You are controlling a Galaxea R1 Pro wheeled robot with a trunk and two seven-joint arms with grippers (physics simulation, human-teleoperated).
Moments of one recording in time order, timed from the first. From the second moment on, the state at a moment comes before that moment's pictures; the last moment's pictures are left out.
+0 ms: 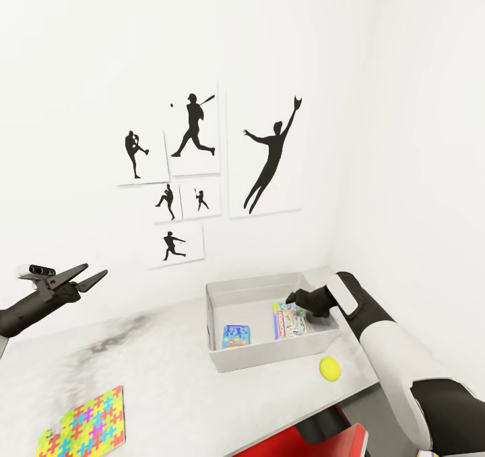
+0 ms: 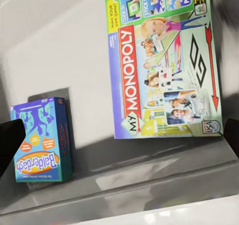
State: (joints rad) left arm -0.65 0.45 0.44 -0.83 0.45 0.83 -1.57; right arm -0.95 -0.05 0.10 -0.58 -0.70 0.94 -0.22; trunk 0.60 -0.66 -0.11
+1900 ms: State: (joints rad) left arm -0.64 0.45 0.44 -0.83 0.45 0.82 -1.57; right arm -0.88 -0.05 0.00 -1.04 -0.71 1.02 -0.21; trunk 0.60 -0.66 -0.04
